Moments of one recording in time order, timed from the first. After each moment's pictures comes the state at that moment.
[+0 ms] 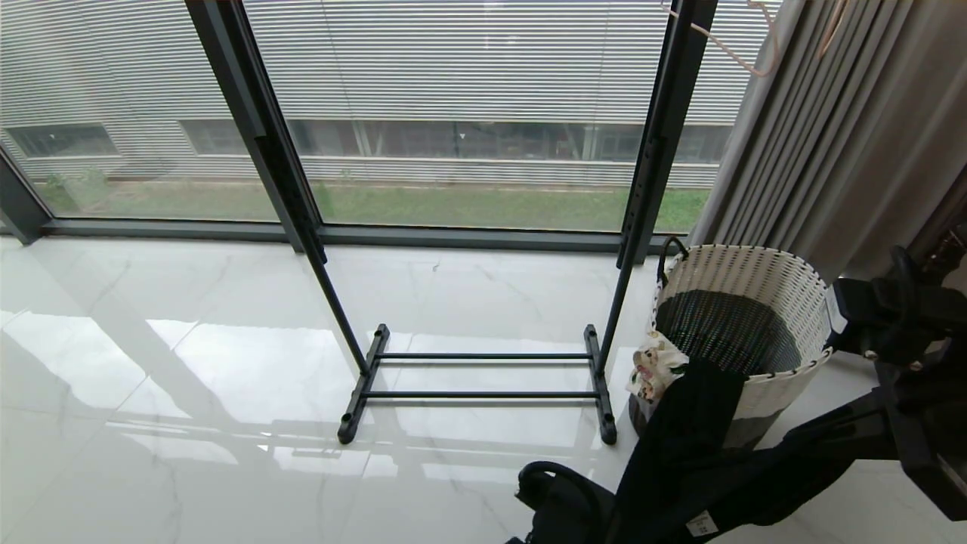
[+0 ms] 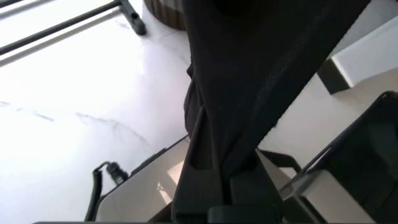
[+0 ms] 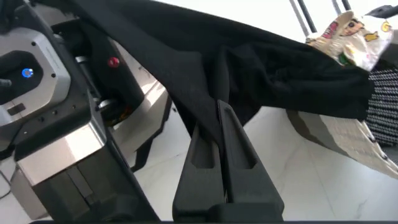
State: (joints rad) left arm -1.25 1.87 -0.64 -0.62 0.38 -0.40; right arm 0.52 1.34 -1.15 0.76 0.30 -0.52
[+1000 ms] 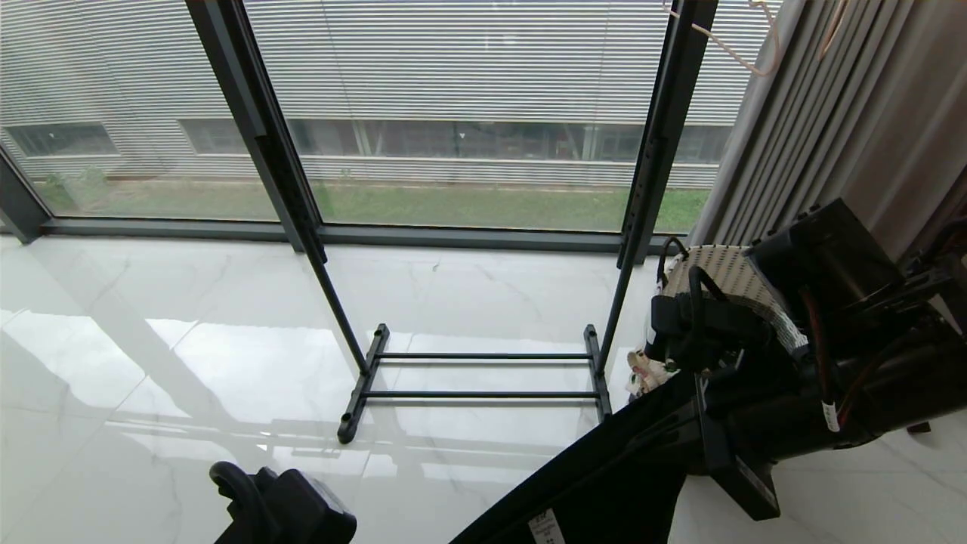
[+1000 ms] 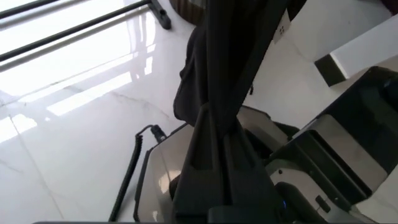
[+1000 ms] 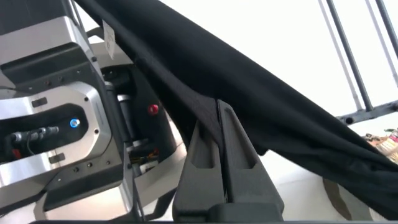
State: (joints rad) left arm -1.22 1.26 -0.39 -0.28 0.37 -0.39; right arm 0.78 1.57 -1.15 0.45 0.36 -0.35
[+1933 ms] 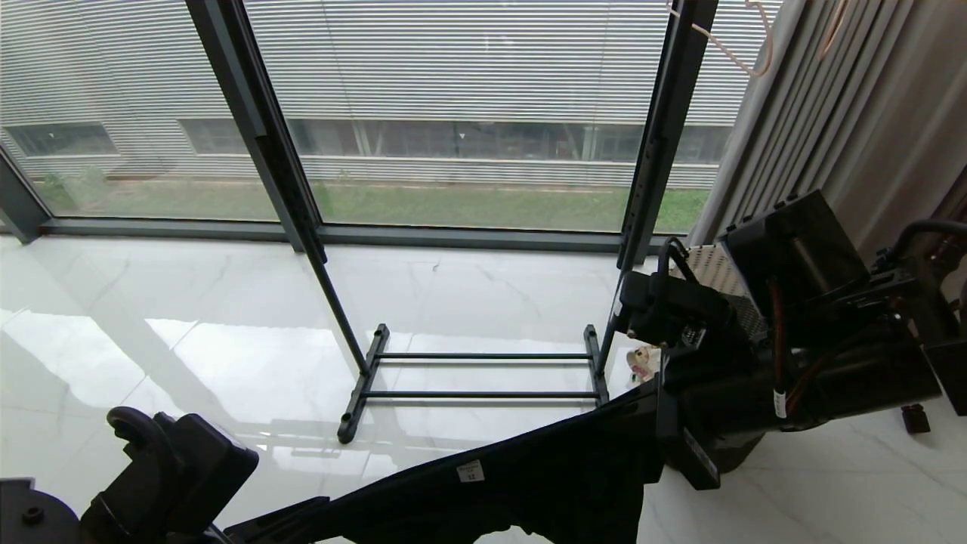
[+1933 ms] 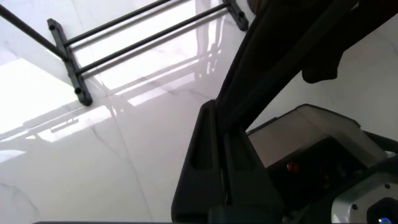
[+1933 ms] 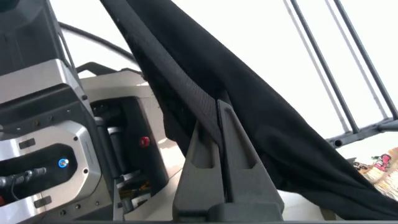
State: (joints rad) left arm -0.92 1.10 -0.37 -0.14 0.37 -0.12; right arm 0.81 1.61 -1.15 0.28 0.32 -0.28
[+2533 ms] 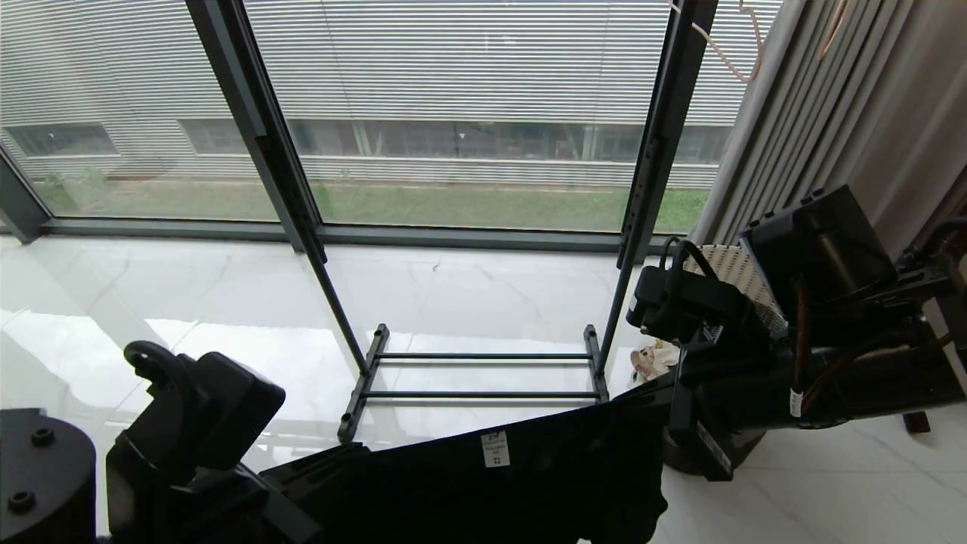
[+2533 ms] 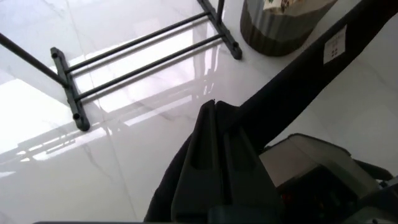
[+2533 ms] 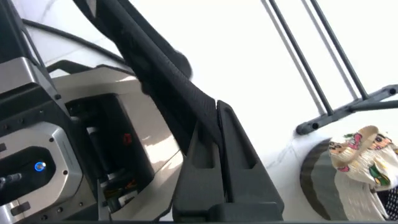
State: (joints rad) left arm -0.90 1.18 -0.47 -0.26 0.35 -0.09; right arm 0.80 1.57 -1.13 0.28 0.23 -0.28
